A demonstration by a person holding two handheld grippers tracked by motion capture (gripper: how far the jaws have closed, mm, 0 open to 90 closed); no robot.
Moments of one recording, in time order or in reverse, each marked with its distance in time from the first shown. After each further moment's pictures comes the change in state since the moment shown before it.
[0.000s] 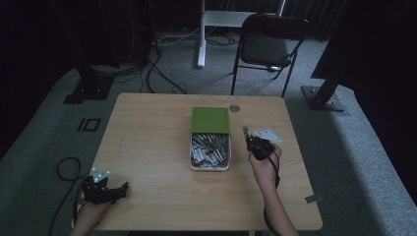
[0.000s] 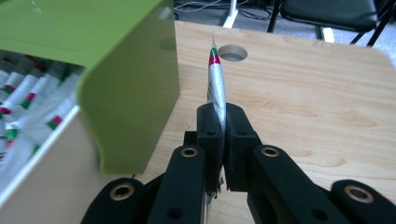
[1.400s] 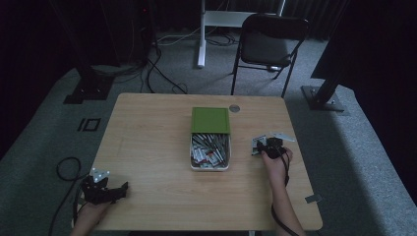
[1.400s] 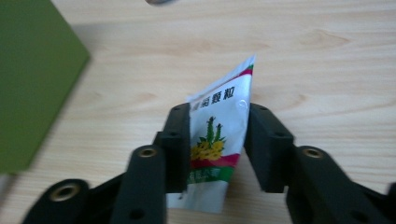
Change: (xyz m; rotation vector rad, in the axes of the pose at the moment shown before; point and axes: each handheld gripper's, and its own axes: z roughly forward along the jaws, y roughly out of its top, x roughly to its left) left arm 0.000 0.000 0.000 0.000 0.000 0.000; right arm -0.069 -0.039 0.041 0.131 -0.062 0.188
